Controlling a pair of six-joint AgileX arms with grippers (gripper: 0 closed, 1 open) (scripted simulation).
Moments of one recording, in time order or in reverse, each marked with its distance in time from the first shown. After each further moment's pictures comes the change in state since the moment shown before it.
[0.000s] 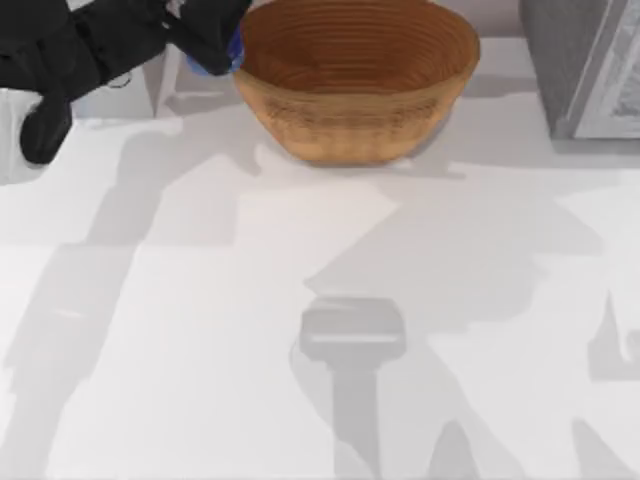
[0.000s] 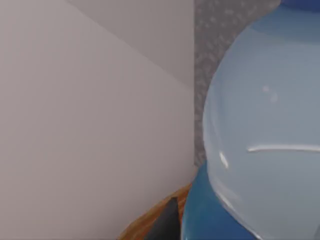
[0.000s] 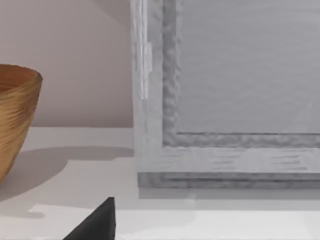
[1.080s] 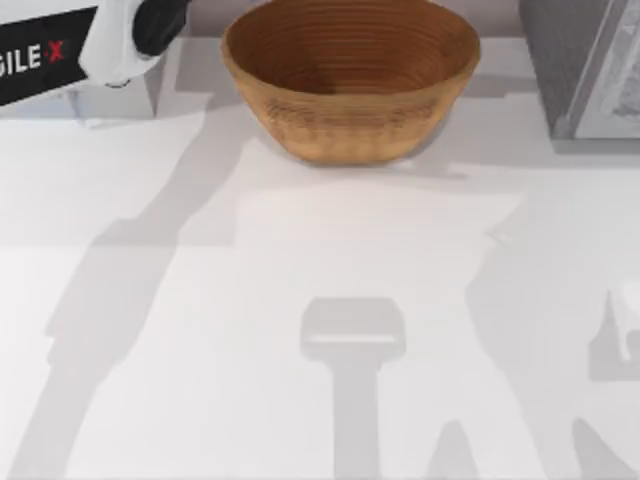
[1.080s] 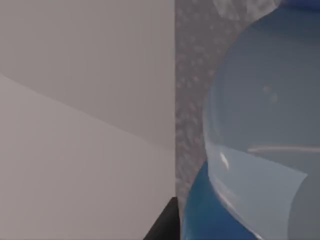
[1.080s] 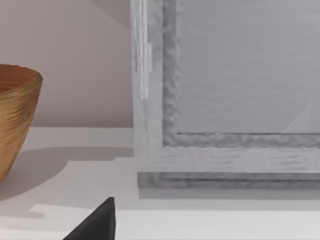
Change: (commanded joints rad) left arm -0.183 0.172 0.474 -0.292 -0.172 -0.021; right arm 0.000 0.000 0.000 0.000 0.000 0.000
